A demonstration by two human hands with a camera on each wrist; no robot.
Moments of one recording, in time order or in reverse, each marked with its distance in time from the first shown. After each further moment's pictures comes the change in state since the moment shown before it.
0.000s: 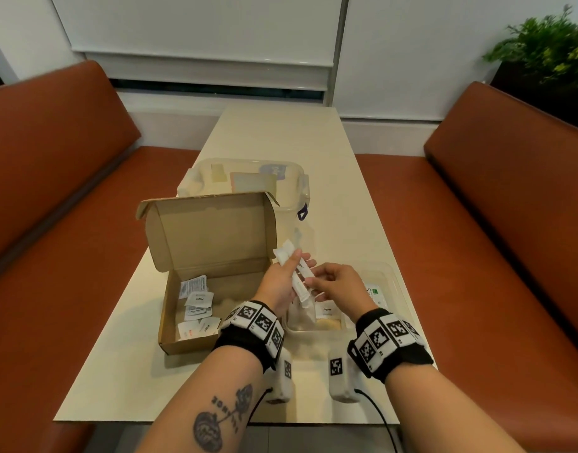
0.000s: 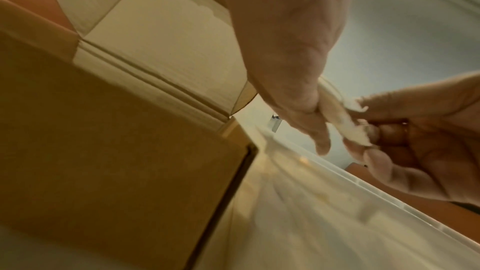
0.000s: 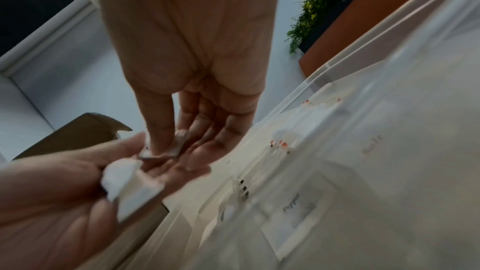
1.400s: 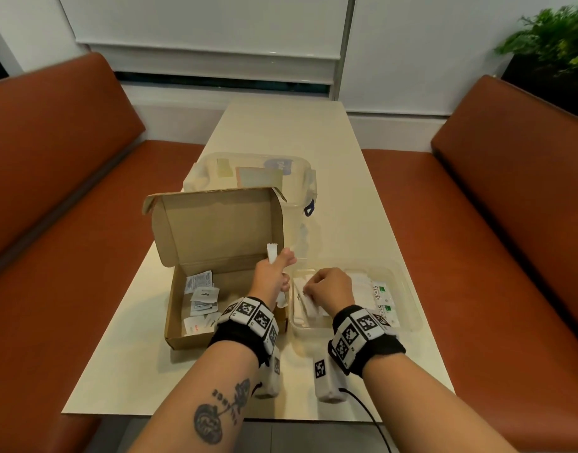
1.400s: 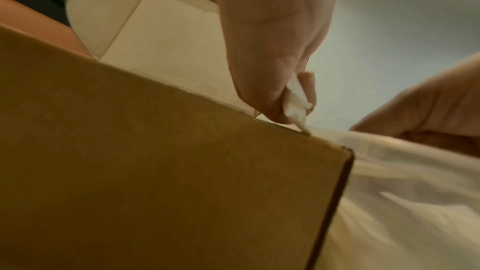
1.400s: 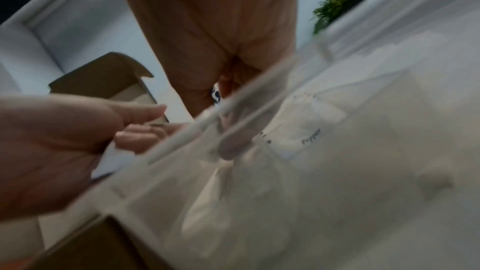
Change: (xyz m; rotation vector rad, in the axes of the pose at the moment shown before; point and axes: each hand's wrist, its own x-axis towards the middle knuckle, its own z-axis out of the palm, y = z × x) left_hand 0.000 0.012 -0.020 0.262 0.259 0.101; right_hand 0.013 0.005 0.038 -0.414 0.181 0.168
